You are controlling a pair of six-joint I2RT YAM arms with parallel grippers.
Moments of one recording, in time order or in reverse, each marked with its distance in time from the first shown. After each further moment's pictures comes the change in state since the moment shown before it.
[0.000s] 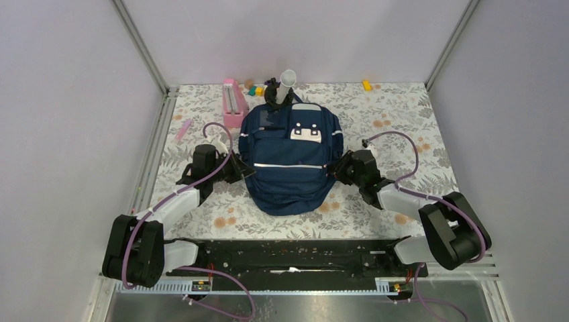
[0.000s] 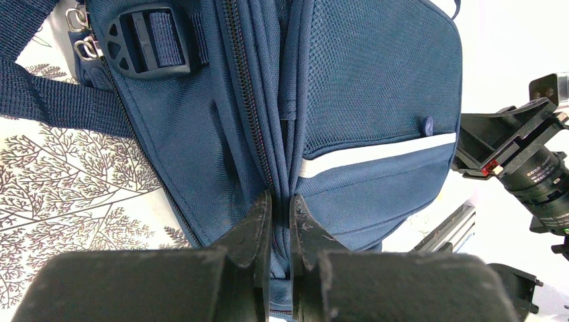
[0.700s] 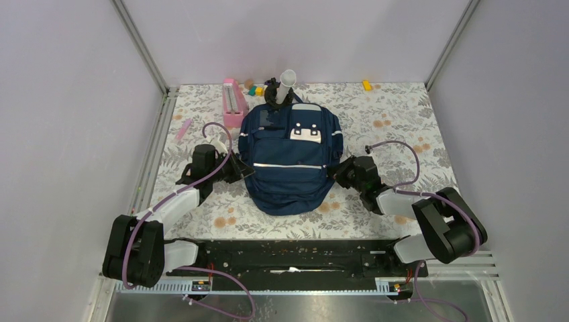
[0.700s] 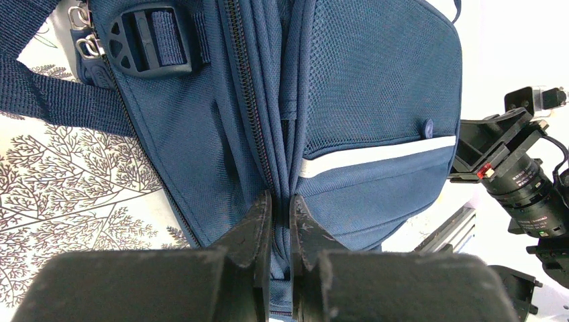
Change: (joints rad) left arm 0.006 0.000 0.000 -0.002 0.000 0.001; right arm -0.005 0.051 -0.095 0.206 -0.024 0.140
